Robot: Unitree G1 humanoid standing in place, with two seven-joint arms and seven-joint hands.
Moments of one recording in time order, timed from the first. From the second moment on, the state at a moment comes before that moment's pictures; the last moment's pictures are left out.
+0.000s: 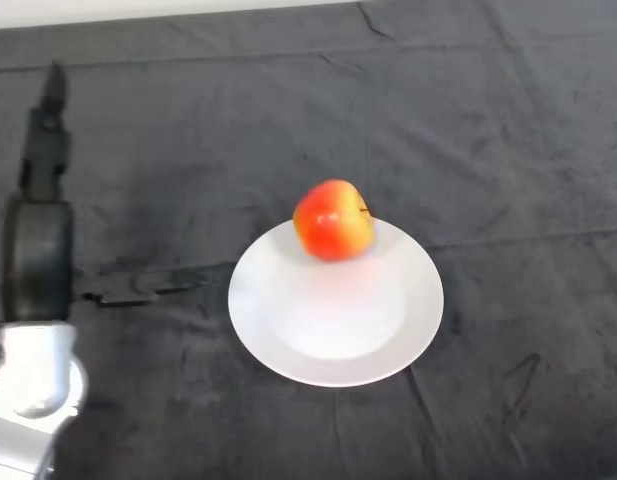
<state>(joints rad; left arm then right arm) -0.26 0.45 0.01 0.40 0.02 -0.49 0.51 -0.77 -0.76 2.40 1.60 -1.79 0.23 0.45</state>
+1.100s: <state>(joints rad) -0.39 0.54 0.26 0.87 -0.06 -0.67 0.51 -0.77 -0.76 2.40 1.60 -1.79 0.23 0.45</state>
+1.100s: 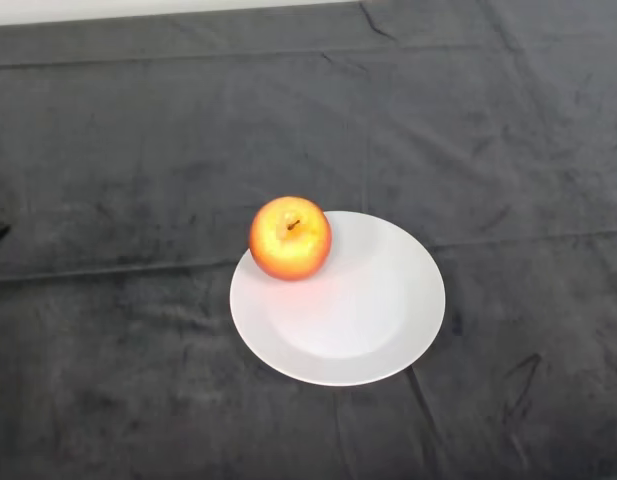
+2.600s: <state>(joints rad) -0.50 0.59 0.34 1.15 -0.07 -0.74 0.51 -0.77 -0.76 2.40 1.60 -1.79 0.24 0.45</state>
